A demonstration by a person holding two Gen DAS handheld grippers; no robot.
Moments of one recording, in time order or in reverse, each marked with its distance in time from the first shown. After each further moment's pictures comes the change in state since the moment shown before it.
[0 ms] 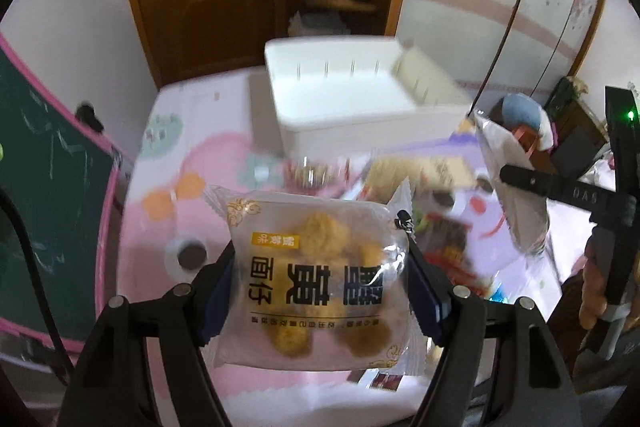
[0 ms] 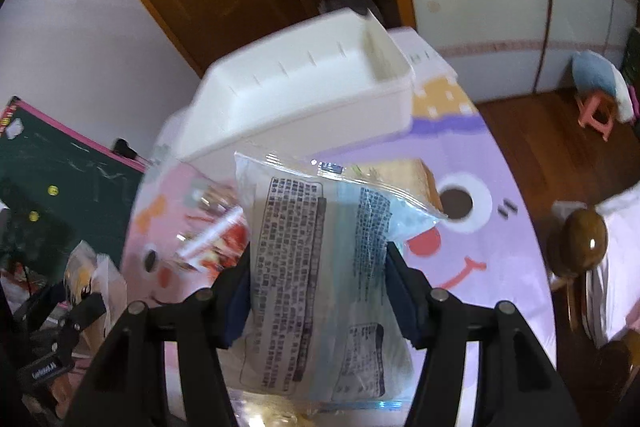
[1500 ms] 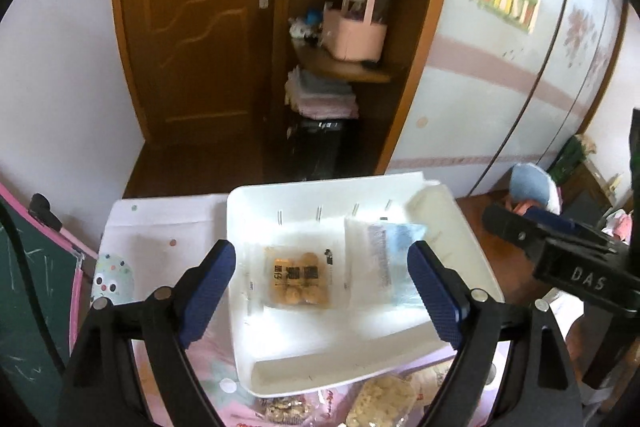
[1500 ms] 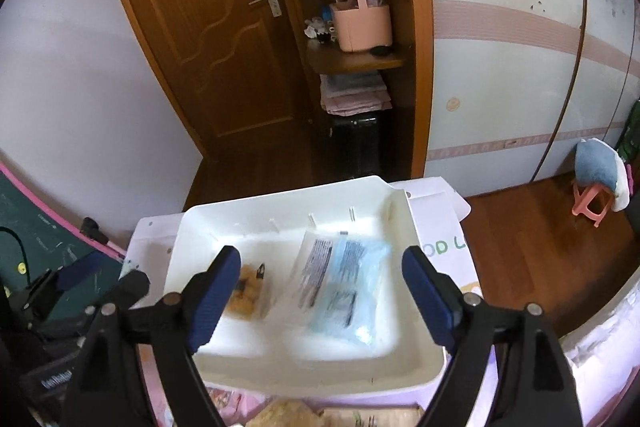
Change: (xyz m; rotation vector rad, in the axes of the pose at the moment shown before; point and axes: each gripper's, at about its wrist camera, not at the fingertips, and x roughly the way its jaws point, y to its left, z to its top) left arm 0.128 -0.003 0.226 -0.066 -0.140 -0.020; right arm 0.066 0.035 0.208 -0.091 -0.134 -0.102
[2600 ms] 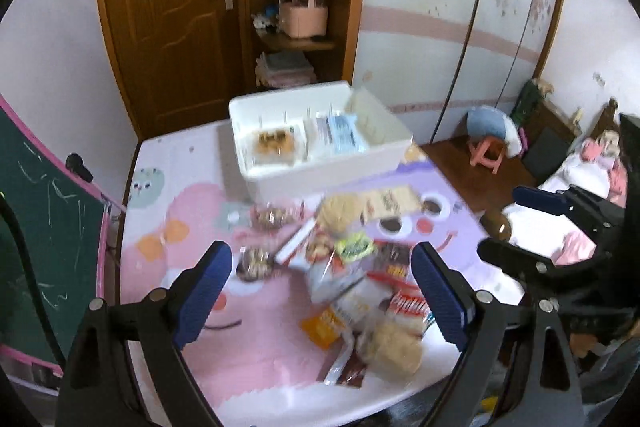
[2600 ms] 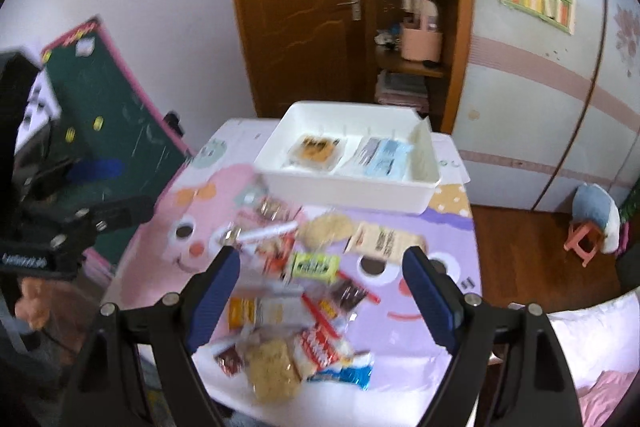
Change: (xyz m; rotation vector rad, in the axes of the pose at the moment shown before) left arm -0.210 -0.021 -0.206 0.161 0.051 -0.052; right arm -0.194 0.048 -0.228 -0.298 -0.010 0.079
